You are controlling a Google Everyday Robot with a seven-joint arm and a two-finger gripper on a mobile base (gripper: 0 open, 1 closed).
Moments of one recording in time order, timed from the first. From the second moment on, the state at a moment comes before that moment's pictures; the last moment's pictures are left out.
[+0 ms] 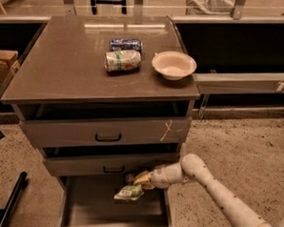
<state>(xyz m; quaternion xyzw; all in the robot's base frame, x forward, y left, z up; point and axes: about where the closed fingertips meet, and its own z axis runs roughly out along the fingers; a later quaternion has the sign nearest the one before) 0.535 0.002 0.380 -0.85 0.03 0.05 0.52</state>
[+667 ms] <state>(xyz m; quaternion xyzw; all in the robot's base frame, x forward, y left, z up) 0.497 -0.038 0.654 -0.86 0.02 -0.16 0.48</state>
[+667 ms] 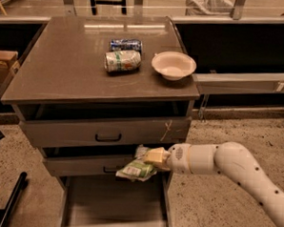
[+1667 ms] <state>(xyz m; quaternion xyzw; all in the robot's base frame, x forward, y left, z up) 0.484 -0.023 0.790 -0.86 -0.09 -0.23 0.44</state>
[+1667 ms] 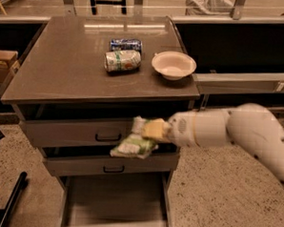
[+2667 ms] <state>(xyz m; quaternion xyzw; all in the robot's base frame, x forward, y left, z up) 0.596 0.081 0.899 -0.86 -0.23 -0.27 0.36</state>
